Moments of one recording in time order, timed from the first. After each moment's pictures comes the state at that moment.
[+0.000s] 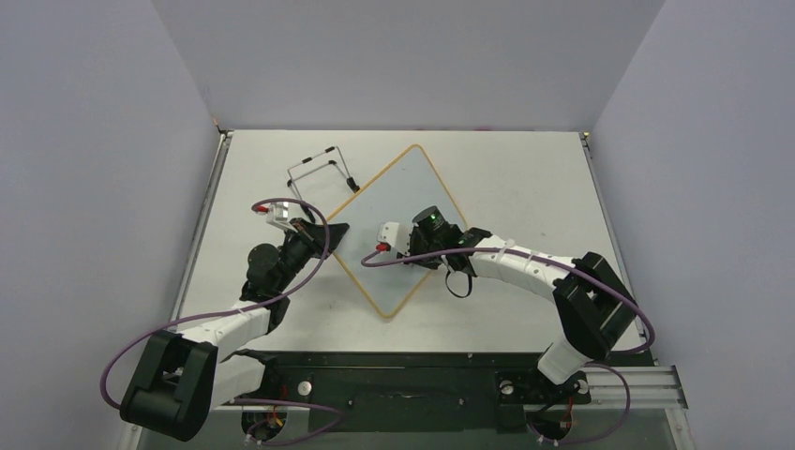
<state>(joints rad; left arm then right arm) -0.31 1.13 0.27 0.95 0.29 -0.86 0.78 1.60 1.00 -0.27 -0.04 -0.65</state>
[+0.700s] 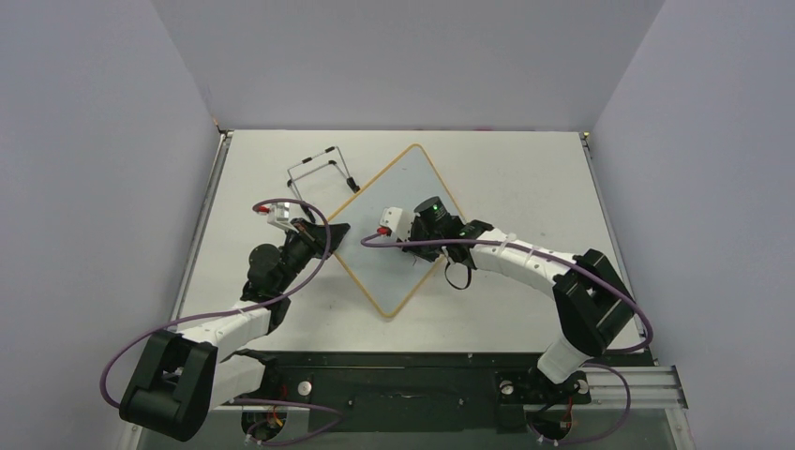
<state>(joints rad) -0.32 1.13 0.27 0.95 0.28 -0.85 0.76 1.61 1.06 -0.28 -0.06 -0.56</state>
